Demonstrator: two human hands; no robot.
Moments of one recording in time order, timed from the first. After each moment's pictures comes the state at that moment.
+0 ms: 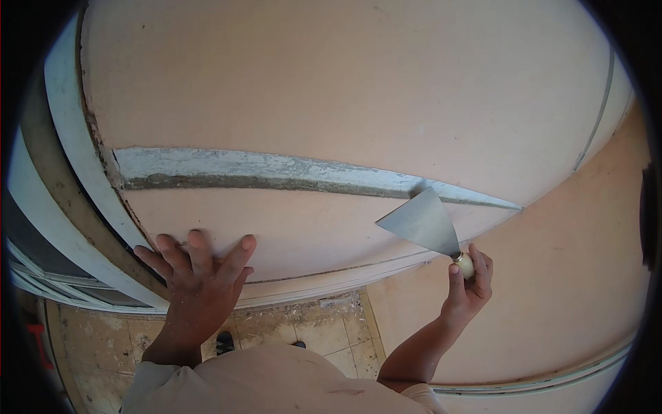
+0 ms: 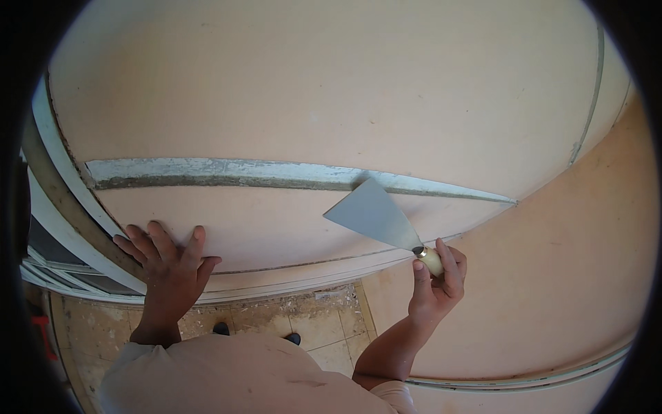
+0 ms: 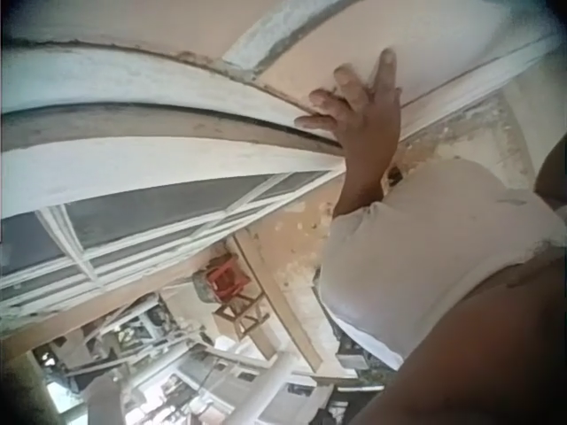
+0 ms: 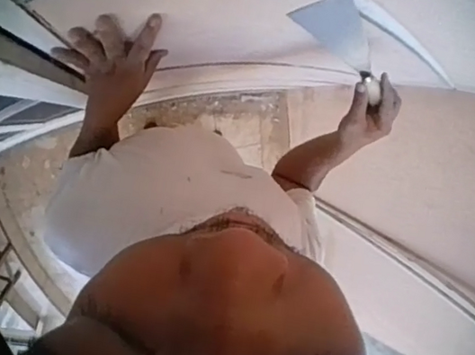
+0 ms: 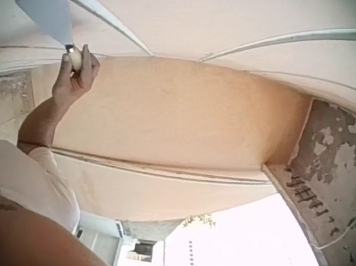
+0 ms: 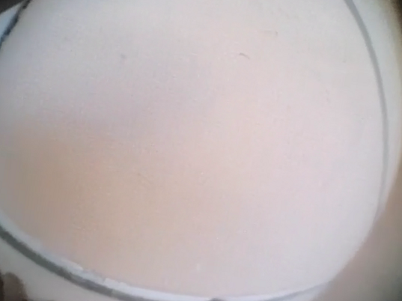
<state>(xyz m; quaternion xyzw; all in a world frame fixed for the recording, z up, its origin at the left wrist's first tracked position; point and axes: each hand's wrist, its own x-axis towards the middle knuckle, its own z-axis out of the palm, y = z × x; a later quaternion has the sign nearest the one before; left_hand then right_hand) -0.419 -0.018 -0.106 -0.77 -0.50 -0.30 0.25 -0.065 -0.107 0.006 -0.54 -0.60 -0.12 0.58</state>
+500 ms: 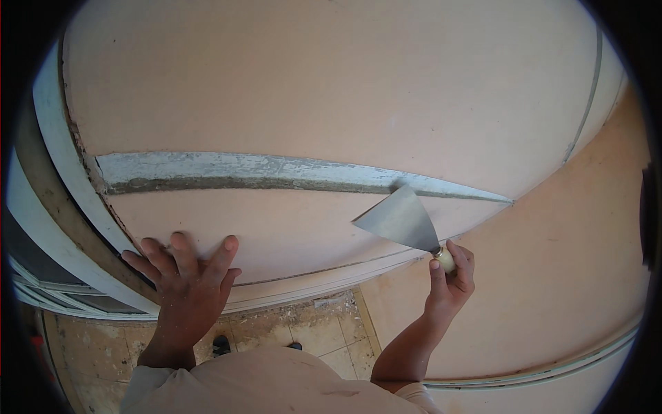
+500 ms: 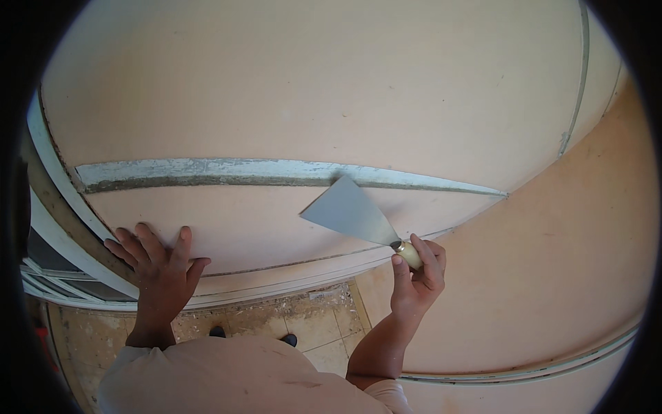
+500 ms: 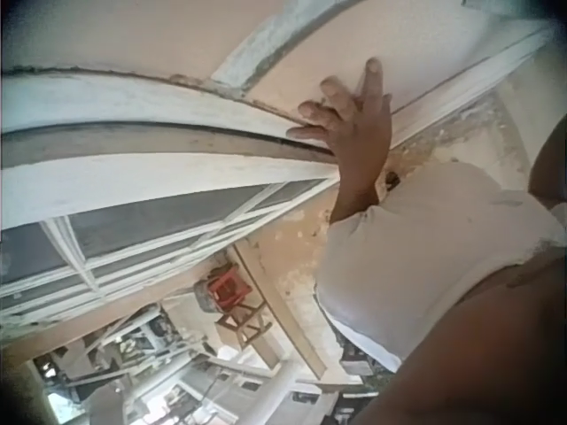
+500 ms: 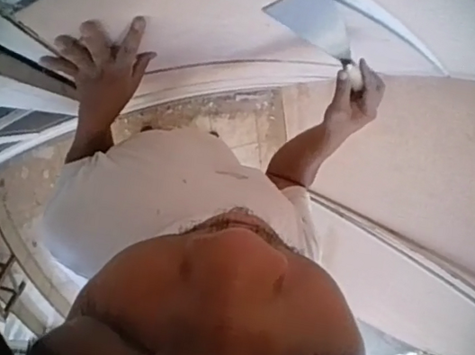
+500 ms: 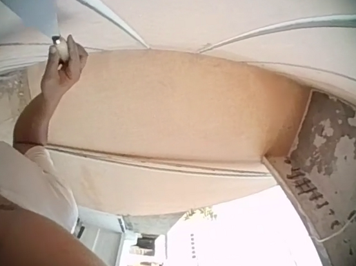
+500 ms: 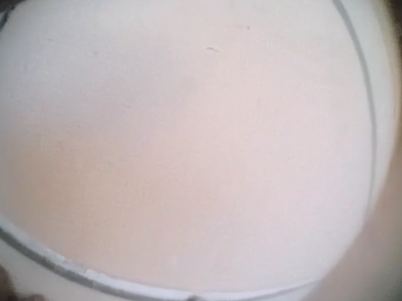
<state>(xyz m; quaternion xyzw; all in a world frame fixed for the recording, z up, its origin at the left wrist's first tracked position) -0.417 -0.019 -0.108 -0.78 -0.49 -0.31 0.25 -0.070 -0.106 -0.005 -0.56 -0.58 -0.07 0.59</state>
